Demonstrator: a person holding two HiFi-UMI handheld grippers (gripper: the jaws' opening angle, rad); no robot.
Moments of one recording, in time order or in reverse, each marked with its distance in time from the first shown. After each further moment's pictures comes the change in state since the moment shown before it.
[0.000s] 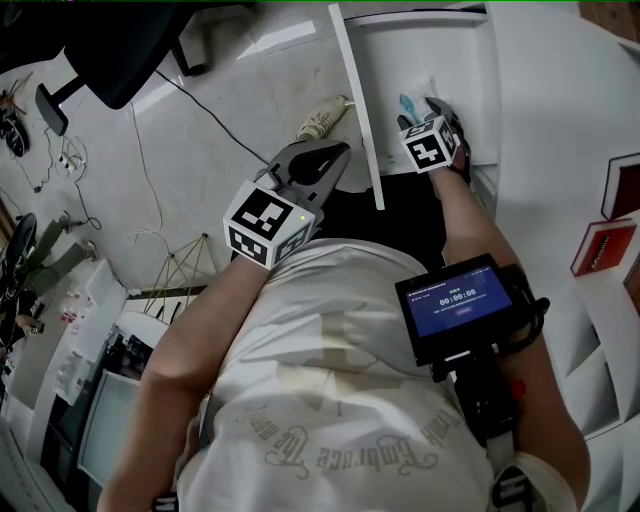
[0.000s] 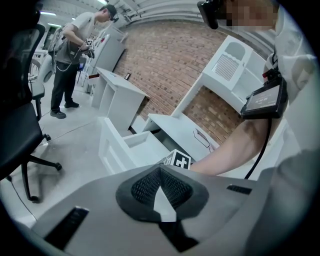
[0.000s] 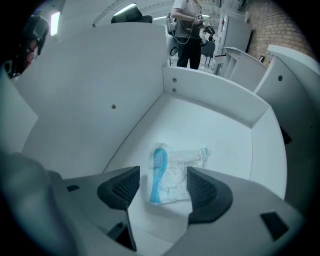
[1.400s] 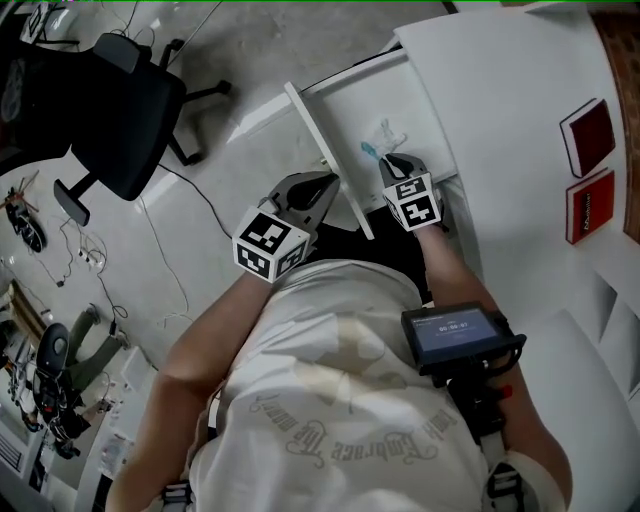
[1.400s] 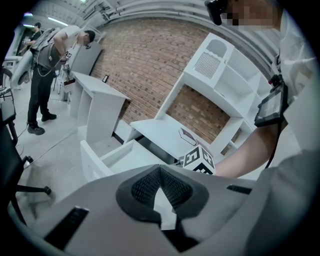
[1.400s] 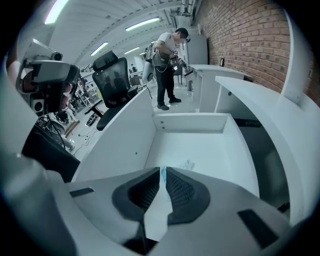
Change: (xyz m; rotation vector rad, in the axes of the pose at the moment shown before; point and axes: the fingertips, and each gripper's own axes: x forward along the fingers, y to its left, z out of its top) left arm 0.015 -0.013 0.041 0.169 0.016 -0.162; right arm -0.091 0.014 0.021 0.342 -0.283 -0.004
